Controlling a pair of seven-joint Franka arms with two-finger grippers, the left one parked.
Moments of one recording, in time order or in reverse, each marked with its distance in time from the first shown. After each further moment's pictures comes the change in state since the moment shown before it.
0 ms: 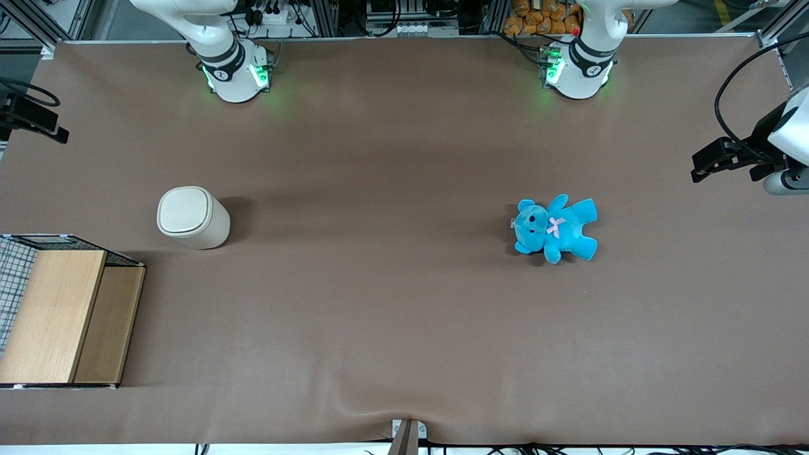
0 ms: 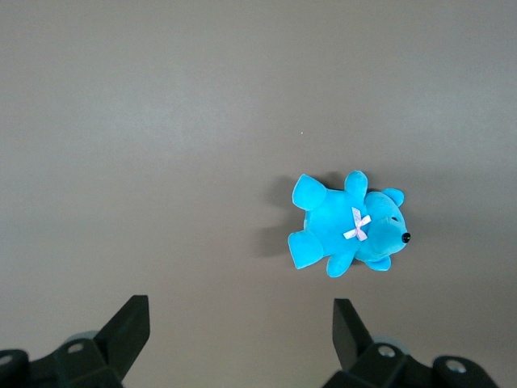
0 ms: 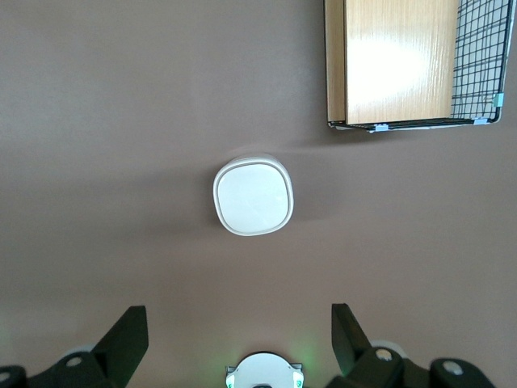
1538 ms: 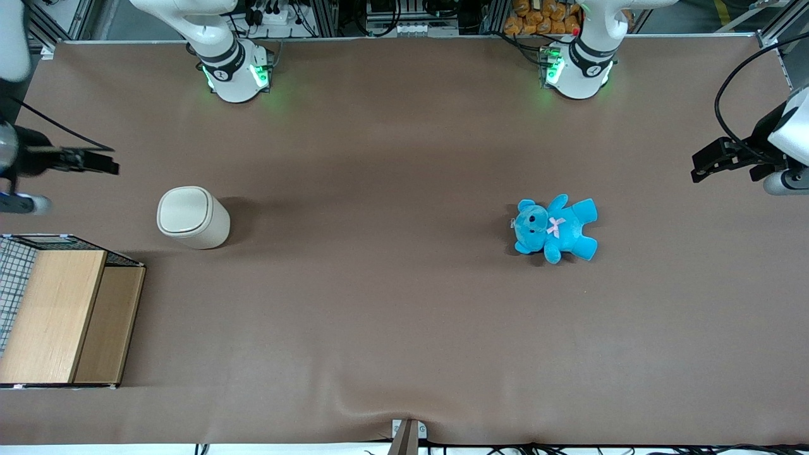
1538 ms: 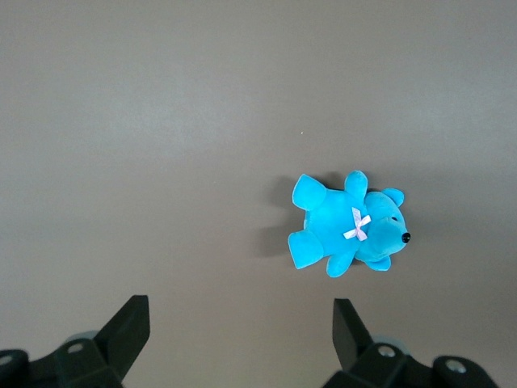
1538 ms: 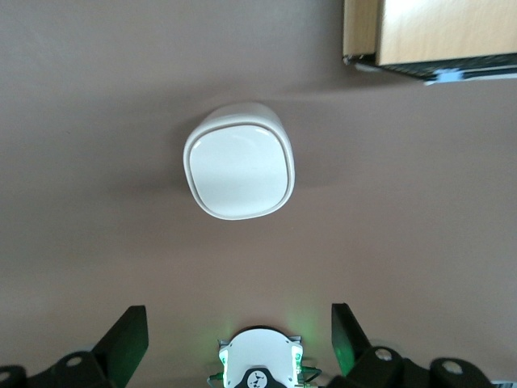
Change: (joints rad) arm -0.001 0.088 -0.008 -0.251 -0.010 0.103 -0.003
